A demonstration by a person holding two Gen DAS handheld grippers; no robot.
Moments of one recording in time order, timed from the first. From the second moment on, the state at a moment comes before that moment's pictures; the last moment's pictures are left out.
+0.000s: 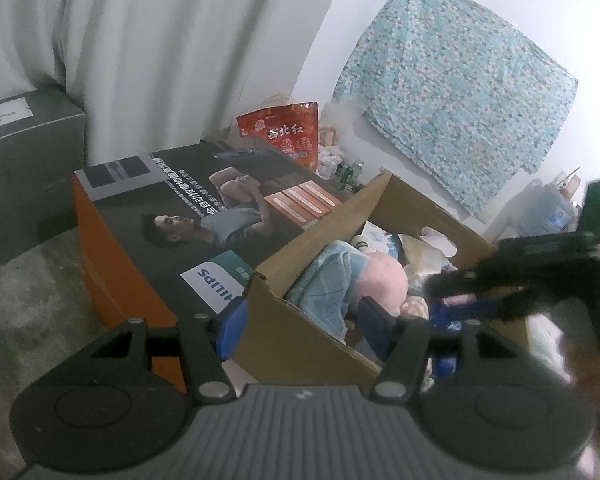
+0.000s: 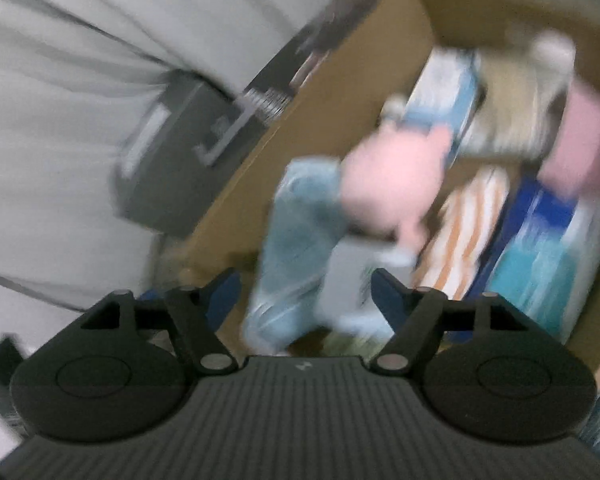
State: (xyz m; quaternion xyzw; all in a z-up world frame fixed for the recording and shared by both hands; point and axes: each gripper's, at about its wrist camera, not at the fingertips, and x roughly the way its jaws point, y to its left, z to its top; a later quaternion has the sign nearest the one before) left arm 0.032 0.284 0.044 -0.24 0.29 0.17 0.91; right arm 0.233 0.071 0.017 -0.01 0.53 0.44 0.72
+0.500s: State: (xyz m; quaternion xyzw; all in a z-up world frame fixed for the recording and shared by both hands) left arm 0.032 0.289 0.040 -0.24 0.29 0.17 0.91; right arm 0.226 0.116 -0.017 -0.11 0.50 0.43 0.75
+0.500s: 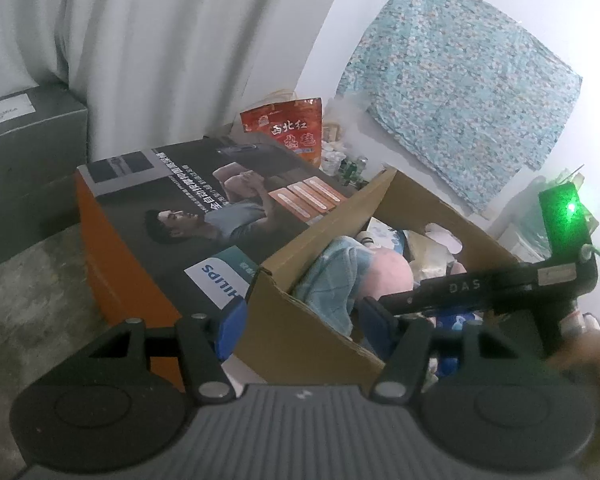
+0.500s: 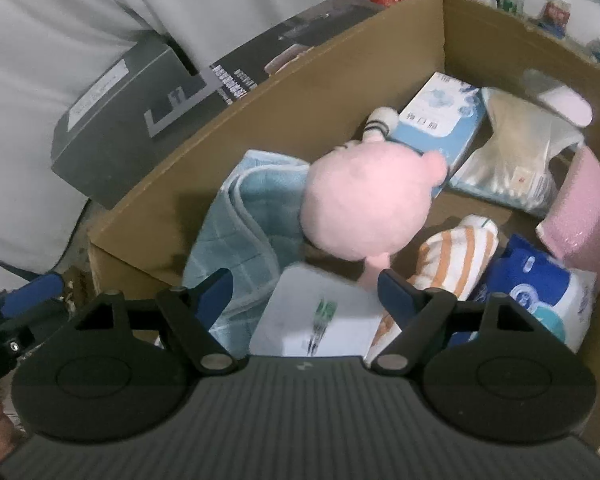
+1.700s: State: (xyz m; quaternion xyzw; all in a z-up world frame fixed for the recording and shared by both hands) left arm 0.033 0.278 0.038 -0.24 0.29 0.17 0.91; right arm 0.223 0.092 -0.043 -0.02 0.56 0.44 0.70
